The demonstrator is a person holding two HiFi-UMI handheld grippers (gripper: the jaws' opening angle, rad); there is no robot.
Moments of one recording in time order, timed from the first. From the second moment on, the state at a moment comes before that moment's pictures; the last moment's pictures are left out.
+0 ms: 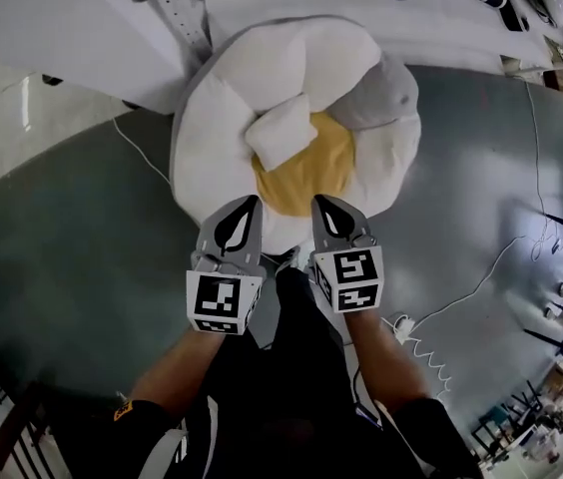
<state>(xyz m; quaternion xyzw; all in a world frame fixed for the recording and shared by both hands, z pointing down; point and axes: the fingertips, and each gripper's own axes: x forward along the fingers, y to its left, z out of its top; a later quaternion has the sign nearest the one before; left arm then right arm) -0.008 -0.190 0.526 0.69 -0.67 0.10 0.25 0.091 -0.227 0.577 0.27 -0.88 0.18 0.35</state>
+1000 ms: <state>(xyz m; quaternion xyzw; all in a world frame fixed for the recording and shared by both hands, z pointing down) -0.024 -0.247 0.803 0.61 -0.72 0.15 0.30 0.097 -0.316 0.860 0.26 -0.87 0.21 0.37</state>
